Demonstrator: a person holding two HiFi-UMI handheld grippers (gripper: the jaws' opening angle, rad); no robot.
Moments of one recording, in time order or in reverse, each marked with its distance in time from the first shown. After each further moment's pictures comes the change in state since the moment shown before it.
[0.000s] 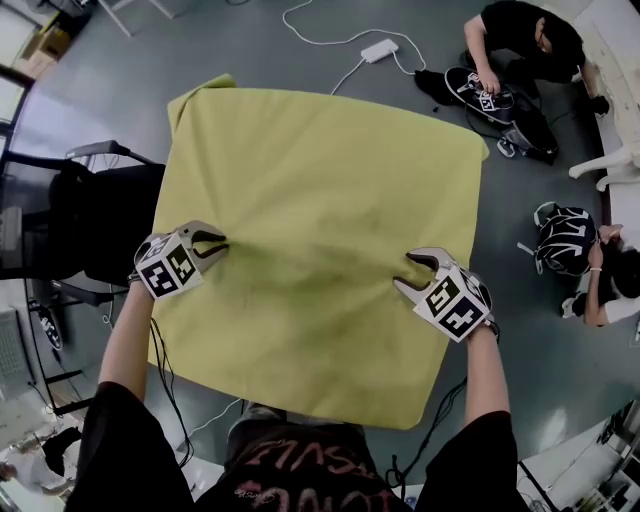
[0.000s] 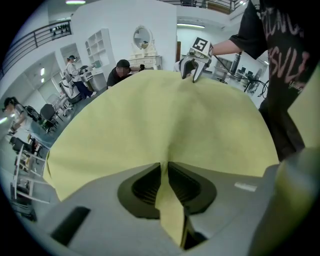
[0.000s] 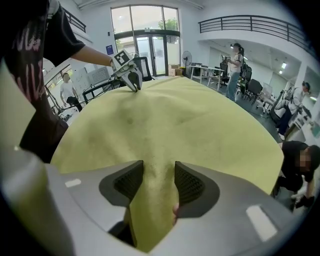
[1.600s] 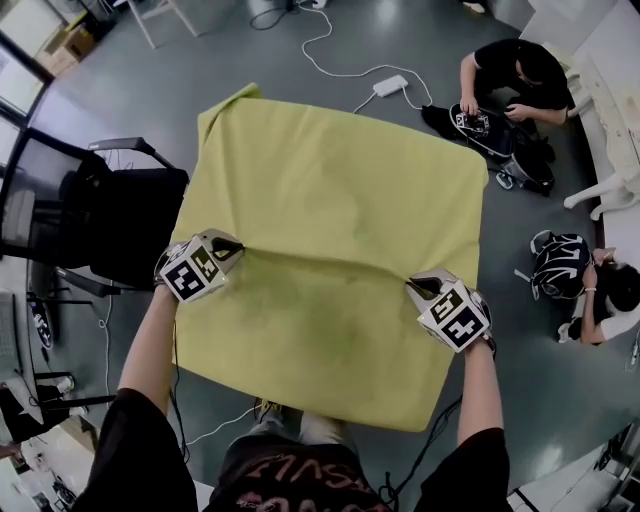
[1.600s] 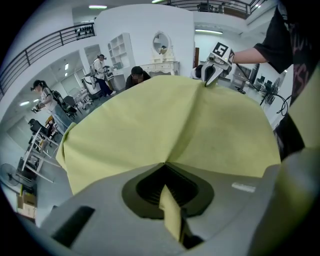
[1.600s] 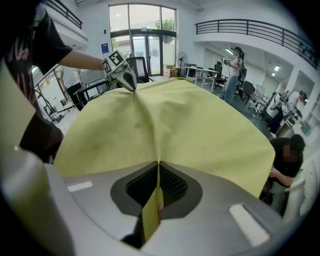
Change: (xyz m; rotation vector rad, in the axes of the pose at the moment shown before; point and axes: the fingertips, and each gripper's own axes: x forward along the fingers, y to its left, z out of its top) left arm -0.025 -0.026 -0.007 -0.169 -0.053 0.150; right arm -0.016 0.043 0.002 0.033 0.006 -0.074
